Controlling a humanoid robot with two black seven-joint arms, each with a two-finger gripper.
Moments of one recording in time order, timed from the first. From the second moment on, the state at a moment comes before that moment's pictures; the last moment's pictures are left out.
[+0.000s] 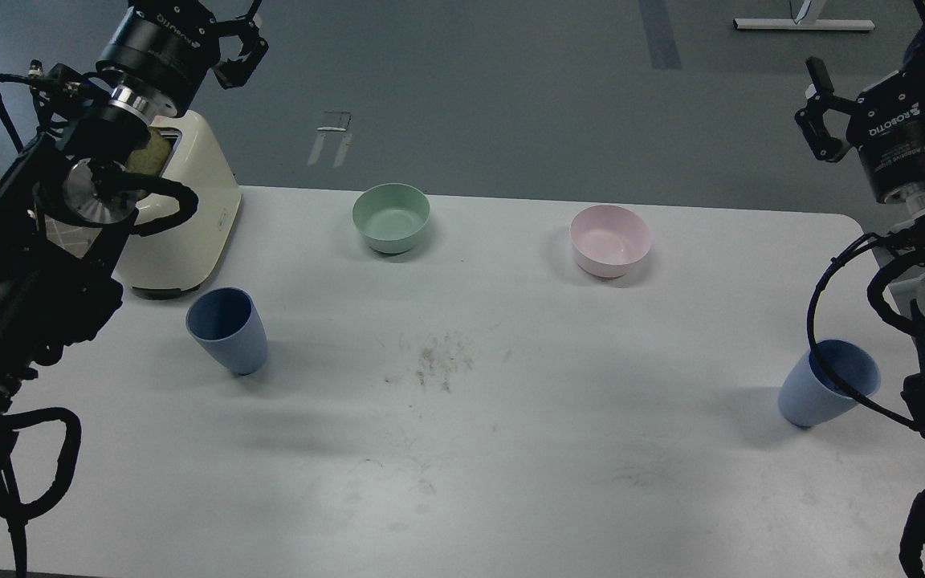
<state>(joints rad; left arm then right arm) -0.79 0.36 -1.22 -0.88 0.35 -0.37 -0.17 0.59 -0.22 1.58 0.93 -0.62 0.49 0.12</state>
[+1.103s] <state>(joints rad) -0.35 1.08 -1.06 -1.68 1.55 -0.37 -0.19 0.49 -0.28 1.70 0.97 -0.61 0.49 0.13</state>
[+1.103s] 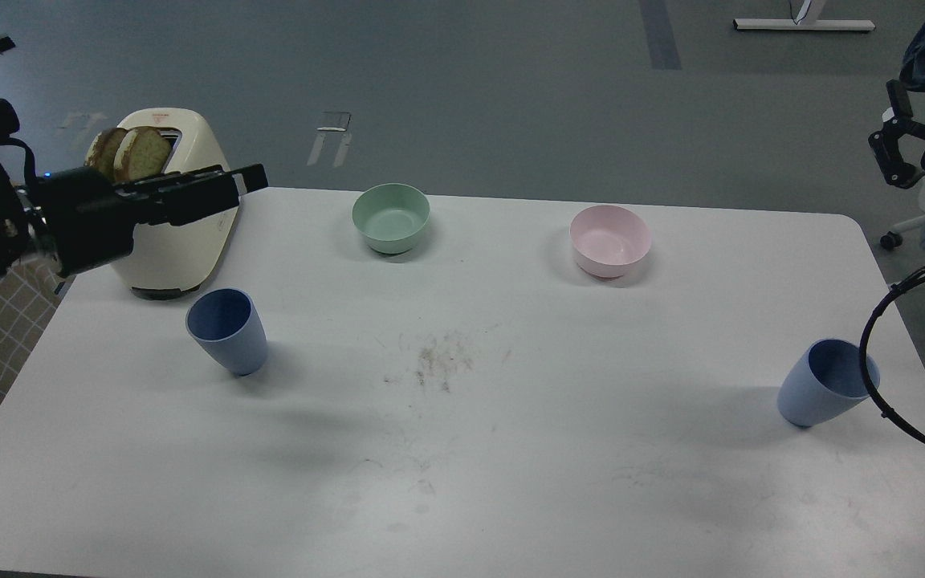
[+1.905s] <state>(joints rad) -0.35 0.93 -0.87 -1.35 1.93 -0.36 -0.26 0.41 -0.29 1.77 0.97 -0.61 0.49 0.13</state>
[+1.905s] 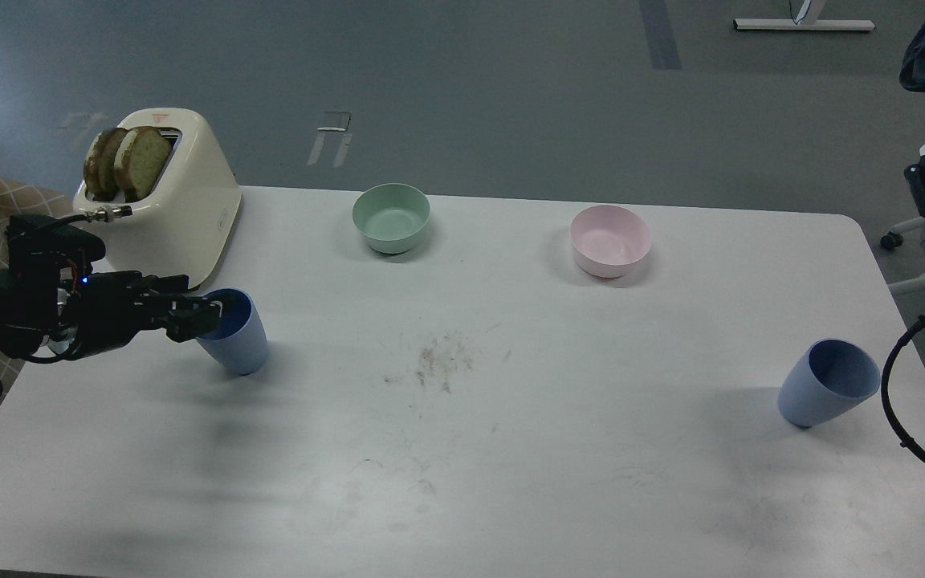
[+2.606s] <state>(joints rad) -0.45 0.93 -0.86 -1.39 1.93 -0.39 -0.31 0.40 -0.28 1.77 0.97 -0.61 0.49 0.13</state>
